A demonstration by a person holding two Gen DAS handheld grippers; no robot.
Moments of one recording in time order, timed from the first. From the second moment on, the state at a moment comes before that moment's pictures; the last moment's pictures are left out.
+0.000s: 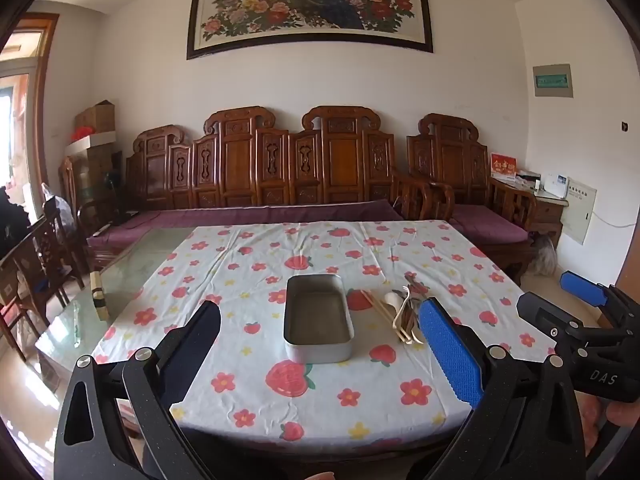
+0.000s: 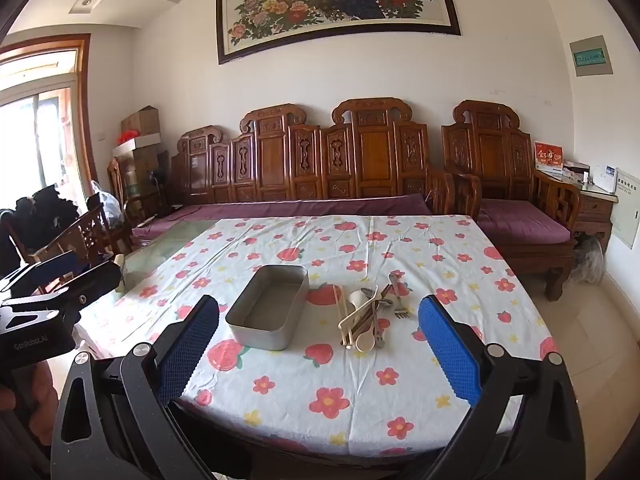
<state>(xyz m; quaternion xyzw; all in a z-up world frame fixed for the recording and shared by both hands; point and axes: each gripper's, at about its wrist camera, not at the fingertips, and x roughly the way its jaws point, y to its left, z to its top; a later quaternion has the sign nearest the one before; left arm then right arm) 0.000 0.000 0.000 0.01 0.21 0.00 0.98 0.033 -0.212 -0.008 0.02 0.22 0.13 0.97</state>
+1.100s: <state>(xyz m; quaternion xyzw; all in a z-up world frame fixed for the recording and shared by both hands) -0.002 0.000 0.003 0.01 0.20 0.00 0.98 0.032 -0.210 -0.006 0.03 0.22 0.13 0.97</state>
